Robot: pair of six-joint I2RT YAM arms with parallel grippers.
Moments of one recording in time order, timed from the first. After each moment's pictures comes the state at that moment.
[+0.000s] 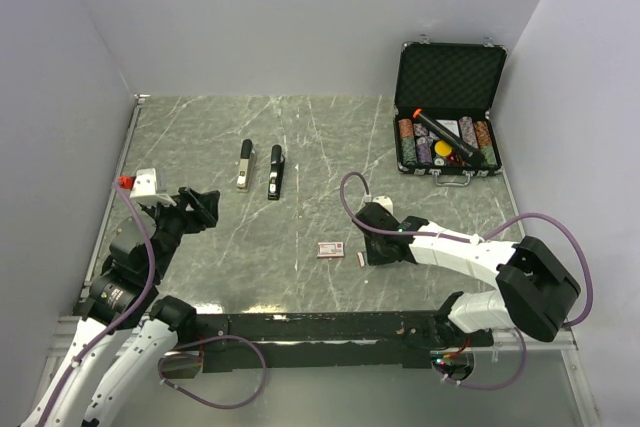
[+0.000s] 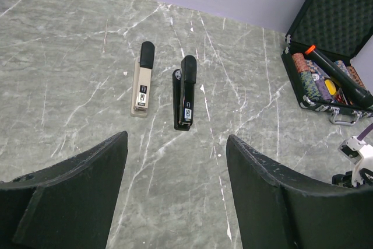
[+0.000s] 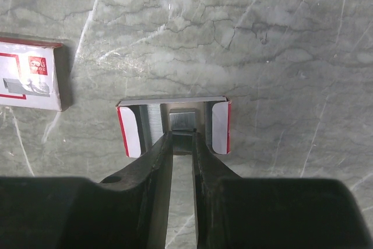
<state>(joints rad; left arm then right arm) -0.43 0.38 0.68 -0.43 -0.27 -0.42 0.80 1.30 0.63 -0.52 0.25 0.62</state>
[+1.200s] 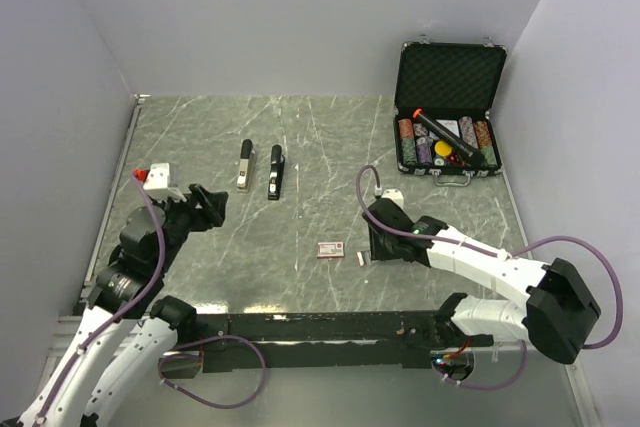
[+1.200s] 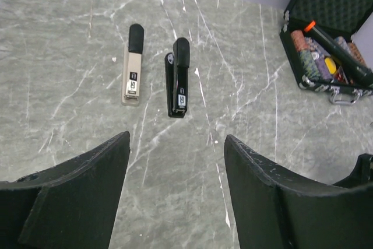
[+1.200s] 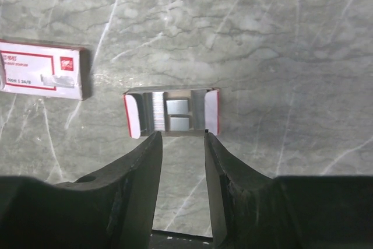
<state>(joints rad) -0.43 0.44 0.68 -0.43 -0.21 -0.42 0.79 1.15 0.66 -0.61 0.27 0.62</state>
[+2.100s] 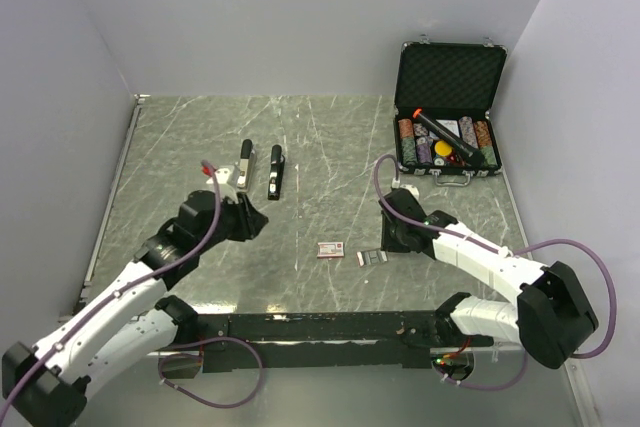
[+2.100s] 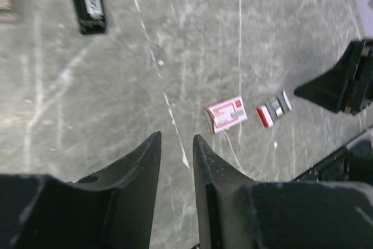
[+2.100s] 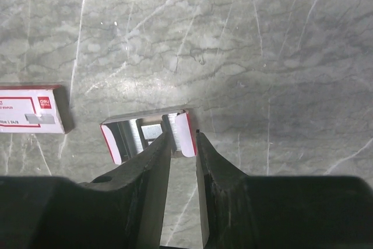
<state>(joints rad) -0.58 0.74 0.60 -0.31 0.02 -0.54 0.60 1.15 0.62 -0.55 0.18 0.62</state>
